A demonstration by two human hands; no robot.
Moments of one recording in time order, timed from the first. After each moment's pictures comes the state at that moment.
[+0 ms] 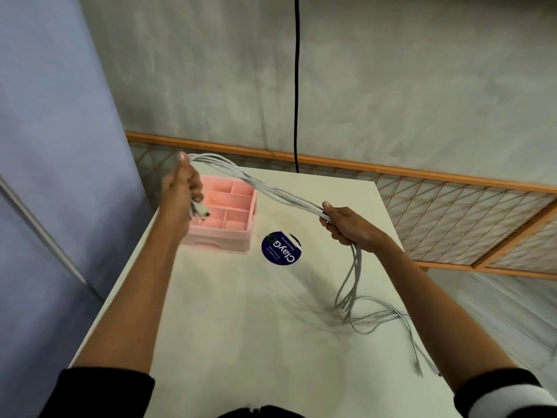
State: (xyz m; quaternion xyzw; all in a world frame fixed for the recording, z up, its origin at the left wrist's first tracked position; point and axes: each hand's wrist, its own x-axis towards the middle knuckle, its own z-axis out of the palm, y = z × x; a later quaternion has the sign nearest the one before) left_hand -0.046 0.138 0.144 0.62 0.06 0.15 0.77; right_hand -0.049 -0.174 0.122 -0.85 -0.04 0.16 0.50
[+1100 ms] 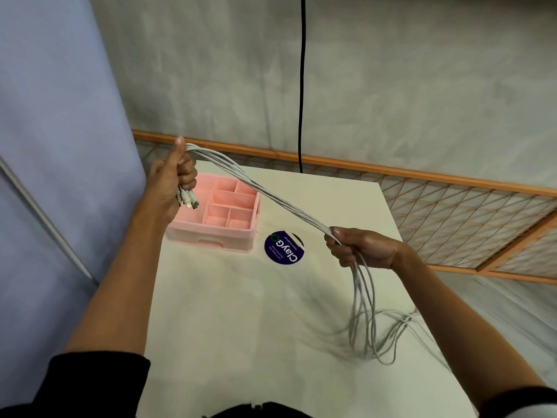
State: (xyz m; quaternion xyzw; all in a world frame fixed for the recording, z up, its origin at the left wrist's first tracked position) left_hand -0.044 0.161 0.169 0.56 0.00 0.08 0.83; right_hand -0.068 -0.202 0.107 -0.62 -0.11 0.41 0.66
